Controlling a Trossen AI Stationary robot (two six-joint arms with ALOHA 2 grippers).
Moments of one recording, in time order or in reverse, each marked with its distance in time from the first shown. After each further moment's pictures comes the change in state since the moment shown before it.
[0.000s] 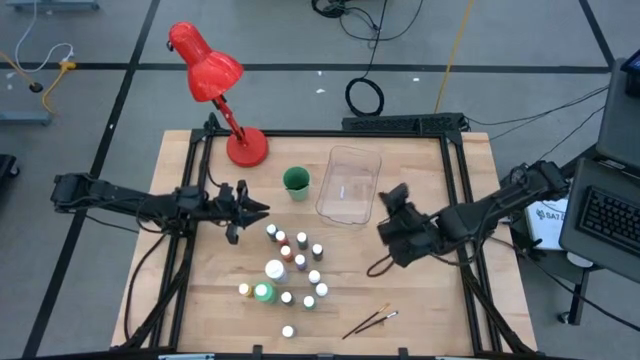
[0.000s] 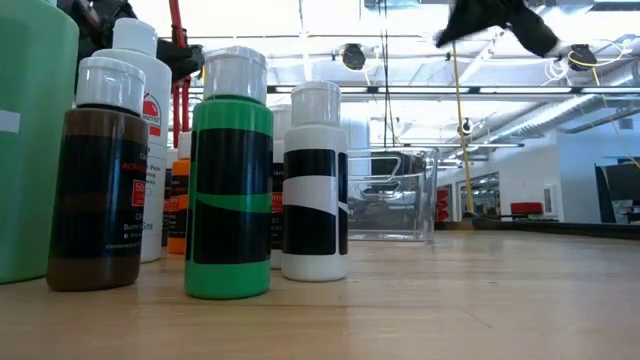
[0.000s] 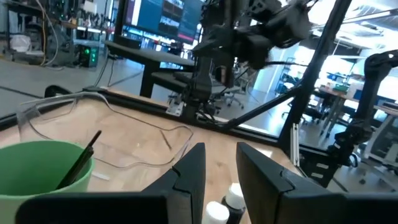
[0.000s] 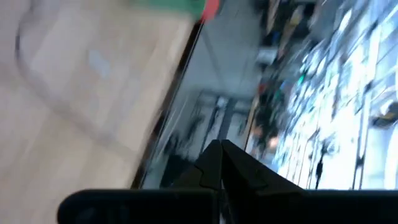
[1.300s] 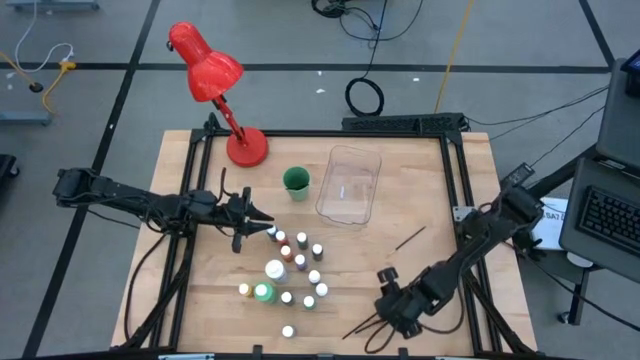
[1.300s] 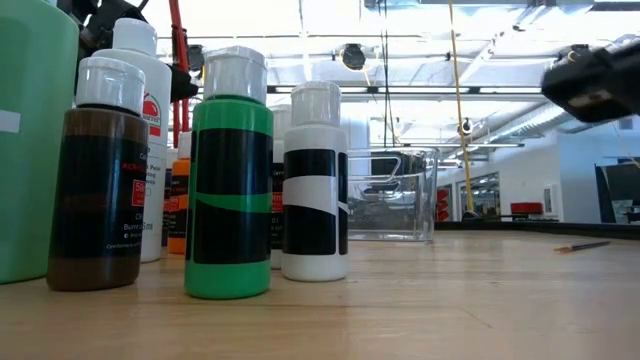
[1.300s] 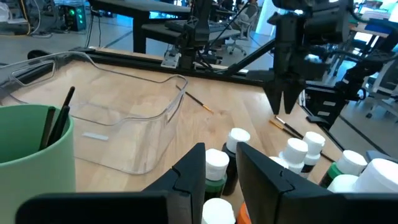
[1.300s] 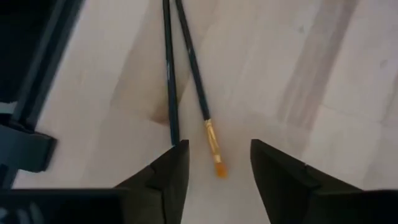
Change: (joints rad) left arm -0.062 0.058 0.064 -0.222 0.002 0.105; right arm 0.312 0.380 -0.093 0.332 -1.032 1.028
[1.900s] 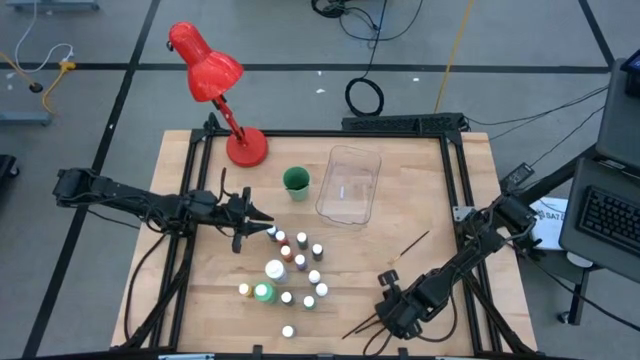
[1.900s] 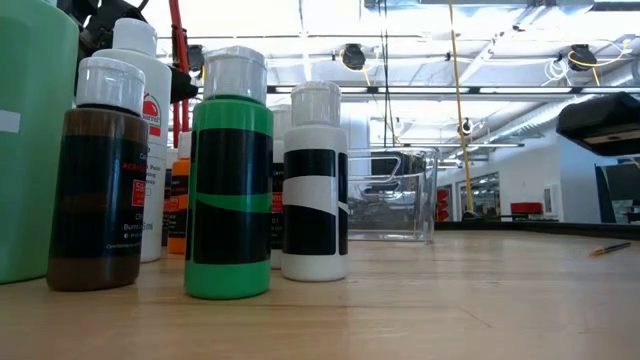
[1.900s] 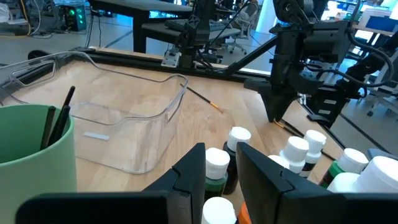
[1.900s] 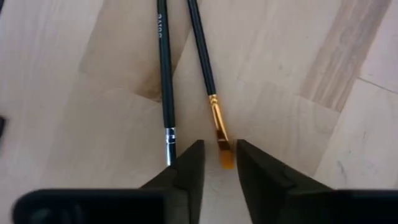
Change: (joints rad) left arm 0.000 0.000 0.000 -0.004 0.000 0.007; right arm 0.012 0.099 0.004 -0.024 0.026 -0.025
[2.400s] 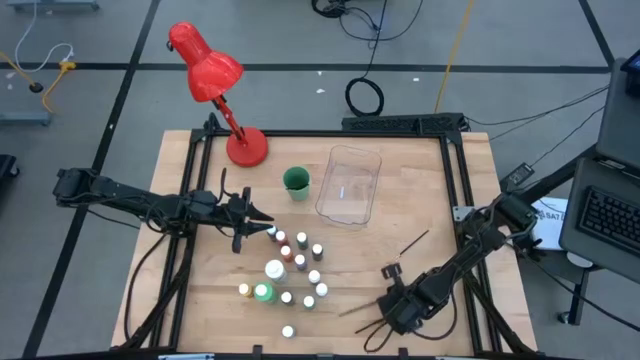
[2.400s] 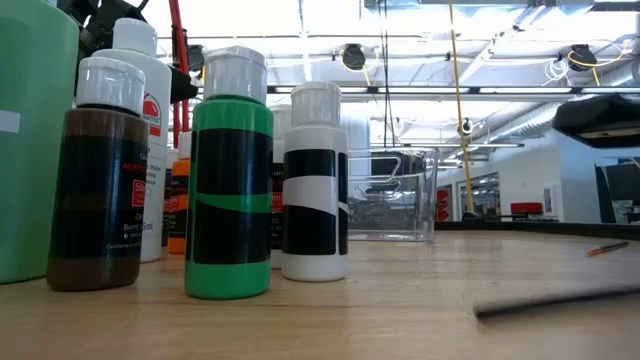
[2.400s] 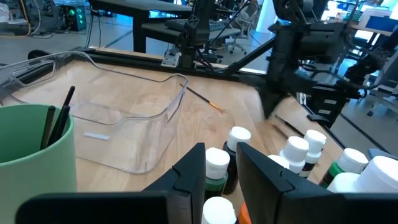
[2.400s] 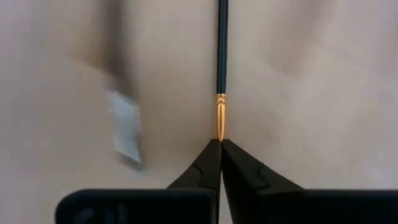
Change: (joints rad) left arm 0.000 0.000 0.000 0.000 0.000 0.001; right arm -0.006 -0.030 -0.005 -0.157 0.102 0.003
